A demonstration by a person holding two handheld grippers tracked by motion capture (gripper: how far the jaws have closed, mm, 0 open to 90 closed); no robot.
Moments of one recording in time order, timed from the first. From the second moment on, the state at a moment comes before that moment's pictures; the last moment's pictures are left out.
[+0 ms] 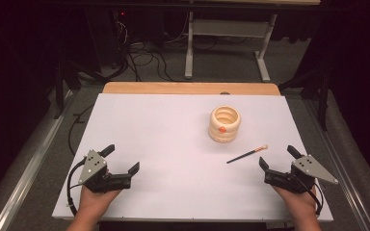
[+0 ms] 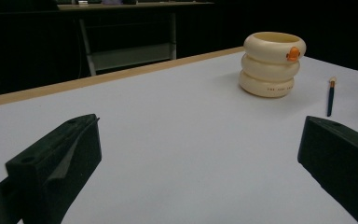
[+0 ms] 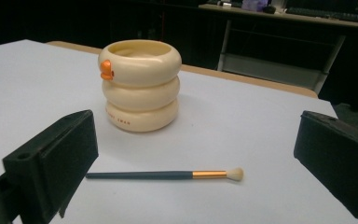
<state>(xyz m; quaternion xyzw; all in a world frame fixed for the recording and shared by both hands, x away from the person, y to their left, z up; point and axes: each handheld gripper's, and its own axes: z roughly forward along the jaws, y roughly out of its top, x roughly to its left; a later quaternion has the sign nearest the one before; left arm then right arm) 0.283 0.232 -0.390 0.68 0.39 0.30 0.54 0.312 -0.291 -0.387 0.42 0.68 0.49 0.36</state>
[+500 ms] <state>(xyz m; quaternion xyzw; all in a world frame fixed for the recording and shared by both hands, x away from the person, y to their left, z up) 0.283 0.233 -0.390 0.68 0.39 0.29 0.55 0.316 -0.288 -0.392 0.43 0.70 0.45 0.35</state>
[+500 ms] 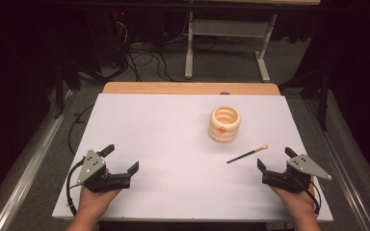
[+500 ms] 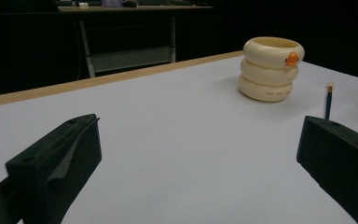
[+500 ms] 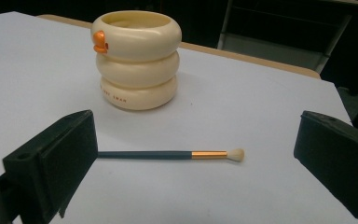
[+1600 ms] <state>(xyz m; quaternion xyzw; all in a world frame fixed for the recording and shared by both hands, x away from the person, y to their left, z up) 0.284 0.228 -0.393 0.69 0.39 0.29 0.54 0.327 -0.286 -0.408 0.46 0.74 0.38 0.30</state>
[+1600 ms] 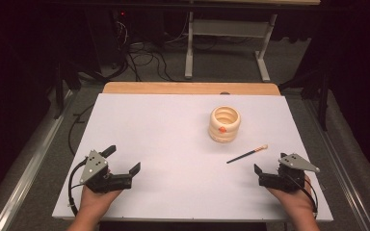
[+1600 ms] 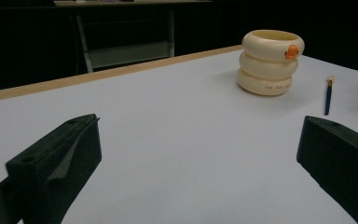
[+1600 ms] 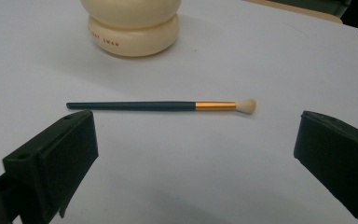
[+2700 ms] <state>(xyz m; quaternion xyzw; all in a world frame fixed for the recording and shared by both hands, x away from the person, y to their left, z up) 0.284 0.228 -0.396 0.69 0.38 0.26 0.55 0.350 -0.277 -0.395 0.52 0.79 0.23 0.20</state>
